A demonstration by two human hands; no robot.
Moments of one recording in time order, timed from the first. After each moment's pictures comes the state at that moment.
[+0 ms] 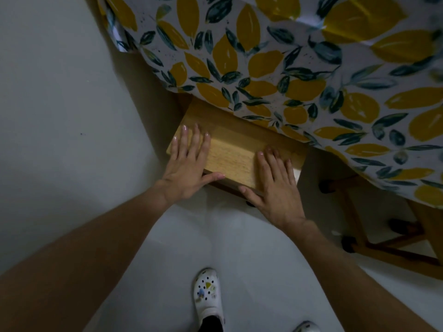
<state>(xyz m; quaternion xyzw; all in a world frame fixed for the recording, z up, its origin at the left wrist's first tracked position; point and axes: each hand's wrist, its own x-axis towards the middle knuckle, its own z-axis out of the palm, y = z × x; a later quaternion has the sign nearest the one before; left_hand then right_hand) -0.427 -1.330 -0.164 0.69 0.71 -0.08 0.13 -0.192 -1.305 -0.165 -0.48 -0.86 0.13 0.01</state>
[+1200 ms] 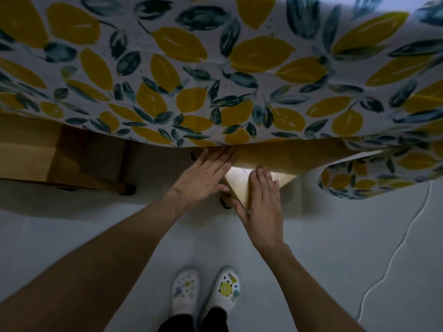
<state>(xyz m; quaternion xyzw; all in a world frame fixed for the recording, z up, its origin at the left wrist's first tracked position) 0.101 -1.283 -0.173 0.90 0.43 -0.05 0.04 0.279 -1.362 -0.176 -0.67 -0.73 0.10 0.12</state>
